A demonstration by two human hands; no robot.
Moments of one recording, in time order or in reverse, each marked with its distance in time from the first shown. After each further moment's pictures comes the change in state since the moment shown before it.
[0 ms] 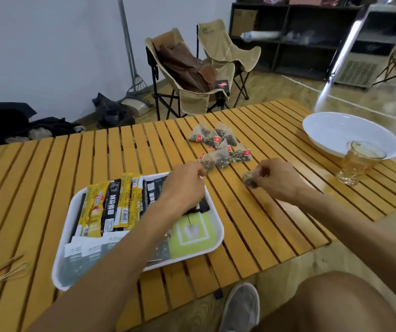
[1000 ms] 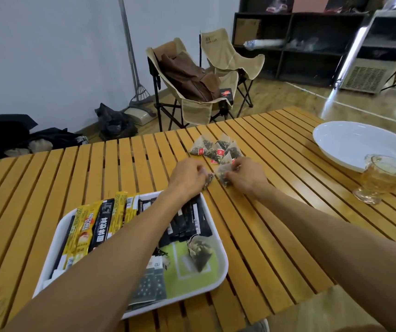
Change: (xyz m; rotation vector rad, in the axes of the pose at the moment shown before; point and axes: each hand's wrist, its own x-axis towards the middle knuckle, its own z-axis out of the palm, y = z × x) left_hand 0.099 -0.023 0.030 -0.075 0.024 -0.019; right_hand 0.099 -0.025 0.059 0.097 0.089 0.096
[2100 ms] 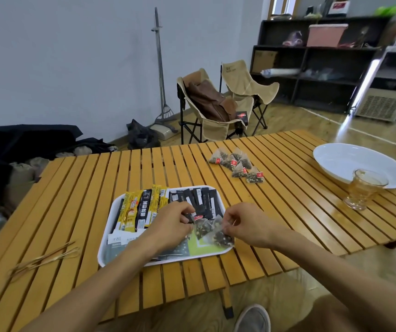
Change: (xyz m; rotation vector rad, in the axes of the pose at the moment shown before) left_hand -0.186 -0.025 -0.069 -0.077 -0.117 -0.071; right_hand -0.174 -0.034 -0.031 -0.132 -0.408 -0.367
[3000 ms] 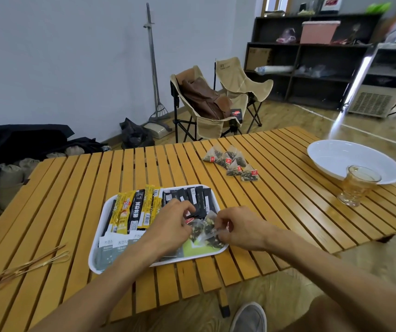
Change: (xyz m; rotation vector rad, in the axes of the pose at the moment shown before) left_hand 0.002 0.011 0.010 0.178 0.049 0.137; right_hand 0.005 0.009 0.005 -0.095 -0.085 -0.077
